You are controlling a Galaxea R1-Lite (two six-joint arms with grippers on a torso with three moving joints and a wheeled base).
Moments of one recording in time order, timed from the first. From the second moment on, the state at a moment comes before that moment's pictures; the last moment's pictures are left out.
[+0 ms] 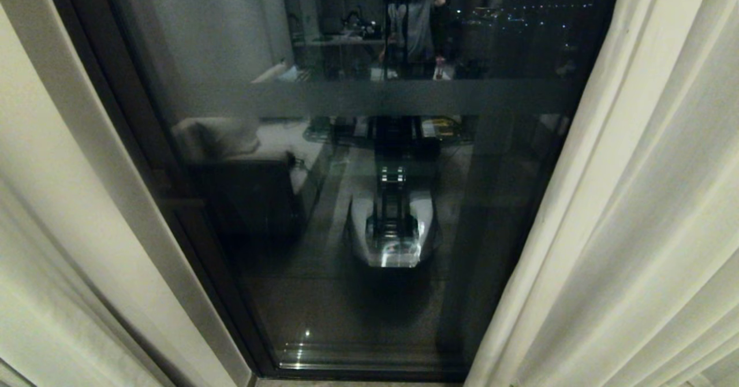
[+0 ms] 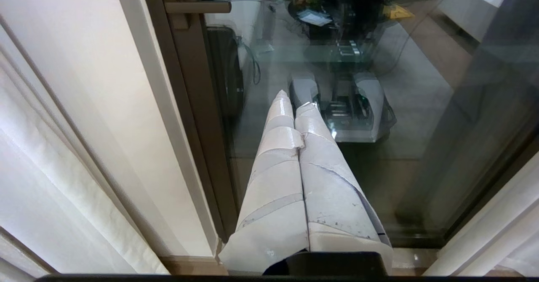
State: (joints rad) left arm -0.01 0.00 0.00 0.00 0.01 0.00; right arm 0.00 0.00 0.00 0.01 0.03 -0.05
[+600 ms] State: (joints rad) left arm -0.01 0.00 0.00 0.00 0.01 0.00; right arm 0.00 0.00 0.00 0.01 0.03 -0.05
